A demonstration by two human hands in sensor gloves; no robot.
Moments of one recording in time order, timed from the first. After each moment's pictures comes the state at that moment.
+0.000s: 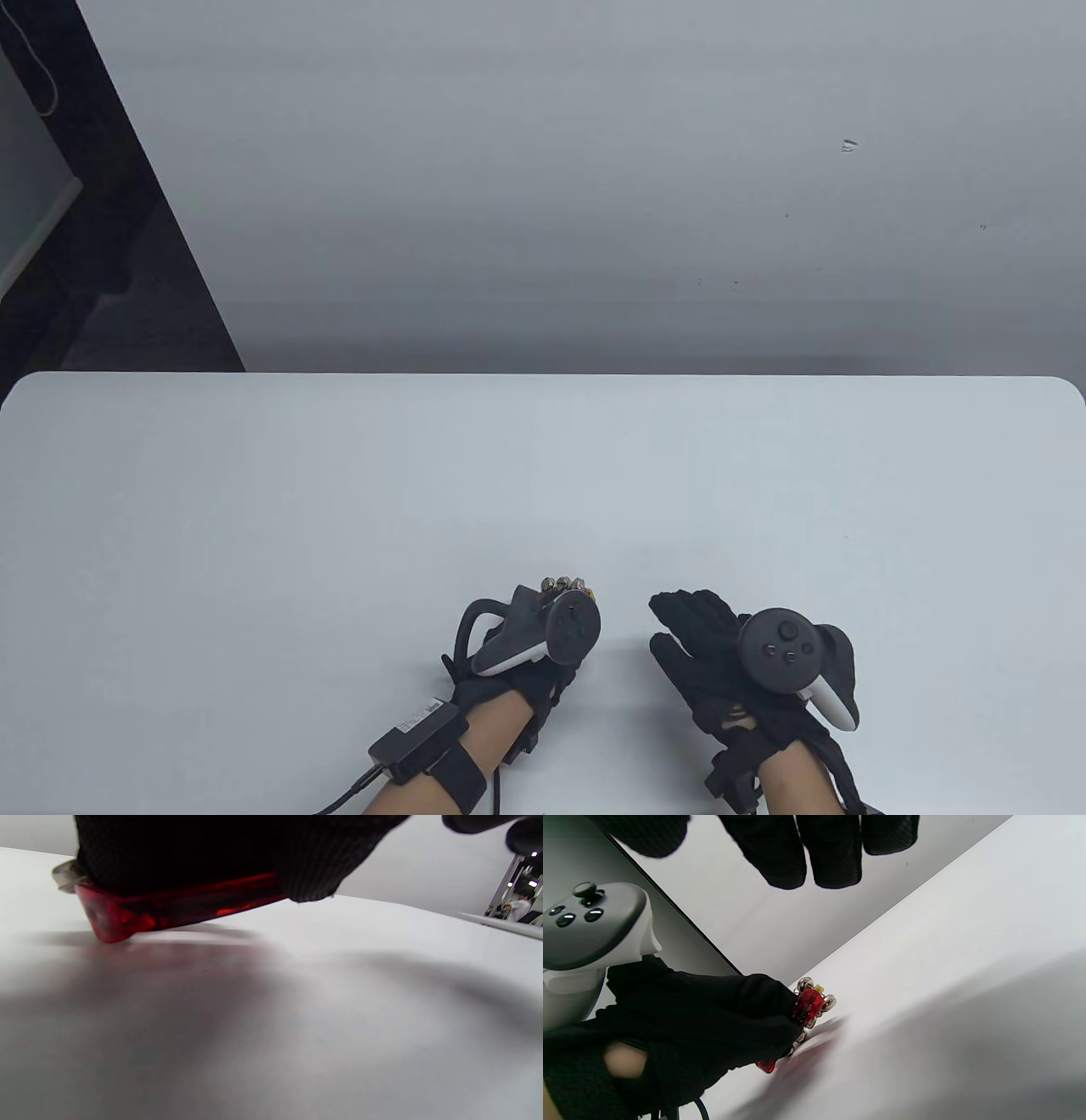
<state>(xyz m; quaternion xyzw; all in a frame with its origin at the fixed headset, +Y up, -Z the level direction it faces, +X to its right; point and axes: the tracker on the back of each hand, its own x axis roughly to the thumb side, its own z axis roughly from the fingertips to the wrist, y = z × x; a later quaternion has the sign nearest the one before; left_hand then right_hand) -0.048 -0.741 -0.347 -0.08 -0.24 0.03 0.97 0.167 -0.714 -0.293 0.13 0.04 0.92 0.38</state>
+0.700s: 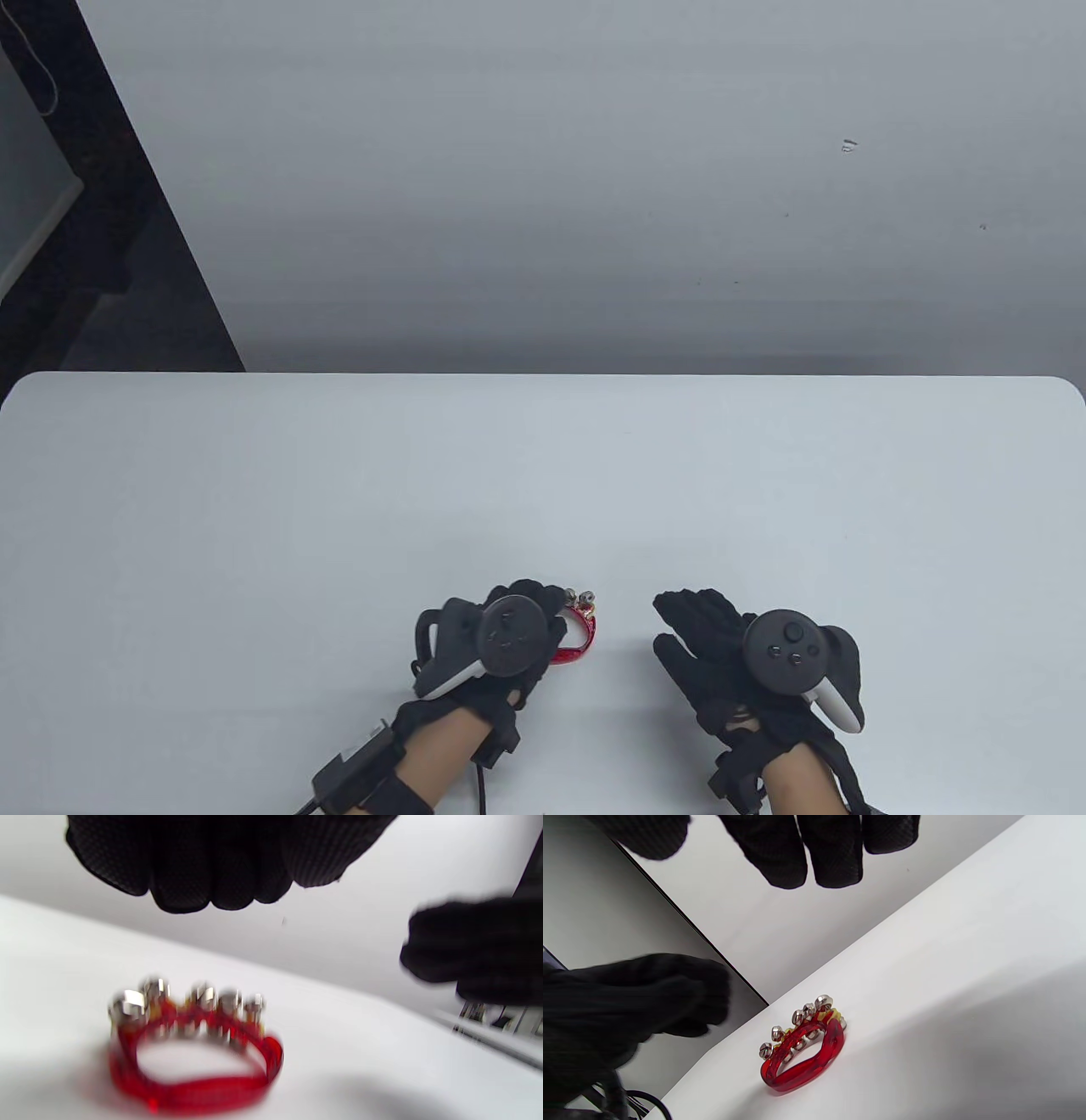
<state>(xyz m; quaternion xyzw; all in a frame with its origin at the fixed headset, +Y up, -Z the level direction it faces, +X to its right) -0.122 -0.671 -0.312 0.08 -0.23 0.18 0.95 0.168 -0.704 -0.288 0.14 0.02 0.92 0.37</state>
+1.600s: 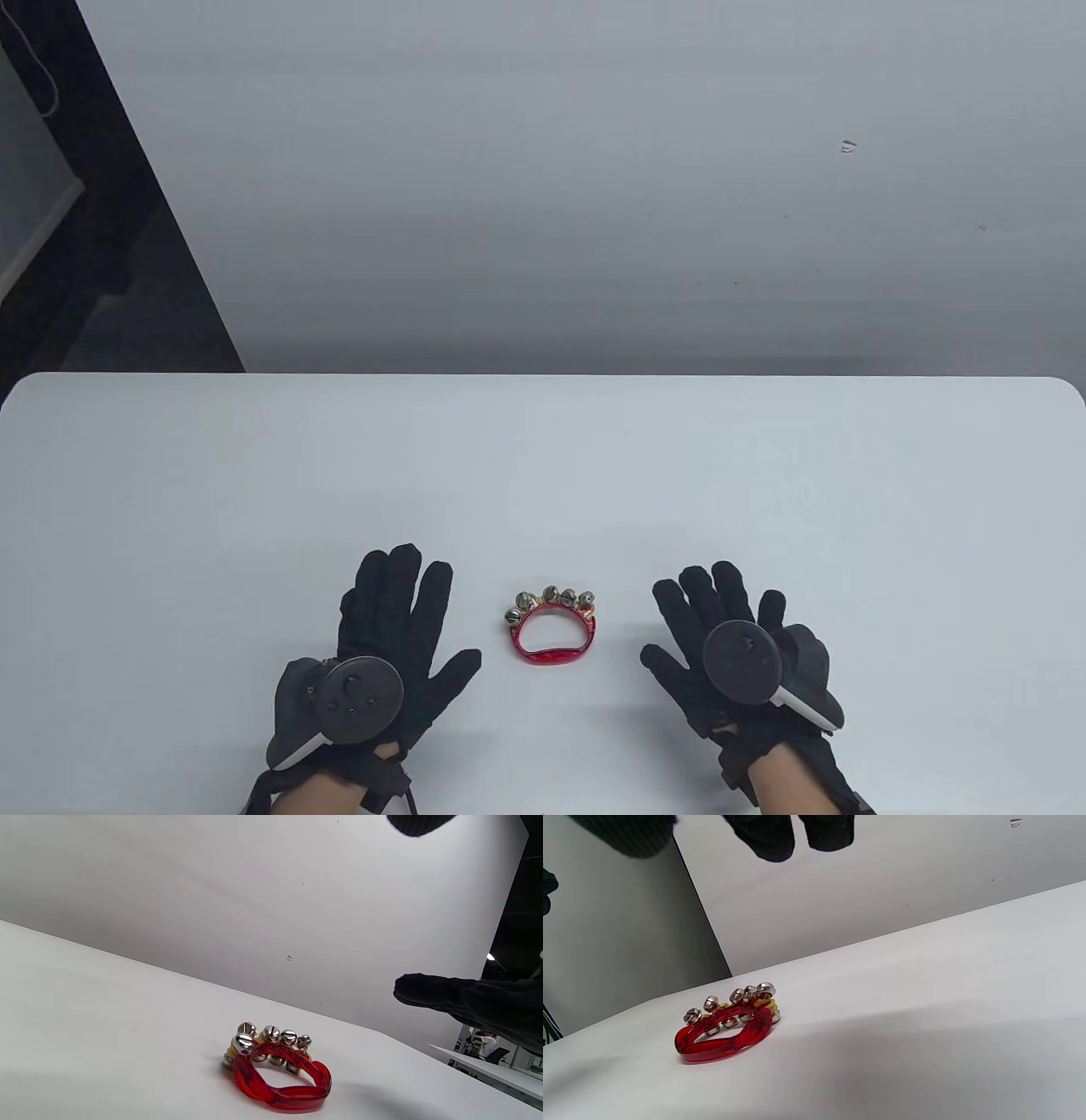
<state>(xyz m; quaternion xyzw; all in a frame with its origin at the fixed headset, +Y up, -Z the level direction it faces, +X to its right) -0.208 -0.674 -0.273 0.09 -0.22 0.18 0.95 0.152 -0.706 -0.289 0.14 0.01 0.97 0.20</state>
